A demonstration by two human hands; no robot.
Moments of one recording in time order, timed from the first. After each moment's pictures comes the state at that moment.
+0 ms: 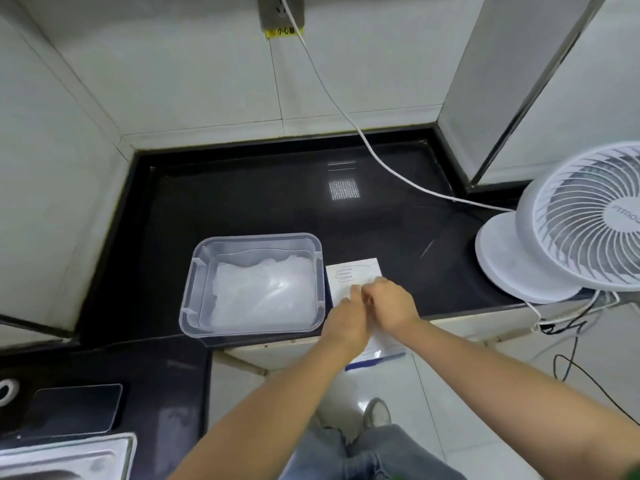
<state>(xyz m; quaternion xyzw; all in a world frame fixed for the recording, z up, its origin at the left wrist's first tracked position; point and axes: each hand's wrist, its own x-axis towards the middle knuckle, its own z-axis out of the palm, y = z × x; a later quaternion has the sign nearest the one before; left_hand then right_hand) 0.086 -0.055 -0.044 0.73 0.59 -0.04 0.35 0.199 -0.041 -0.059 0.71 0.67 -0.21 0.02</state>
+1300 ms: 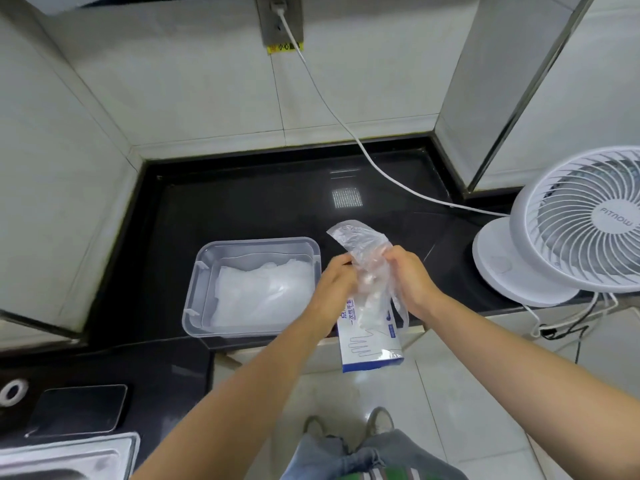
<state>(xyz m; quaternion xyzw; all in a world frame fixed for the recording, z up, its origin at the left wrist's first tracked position) 0.076 -0.029 0.006 0.47 0.52 0.30 0.65 0.218 -0.029 0.006 0.61 0.29 -0.59 -0.43</state>
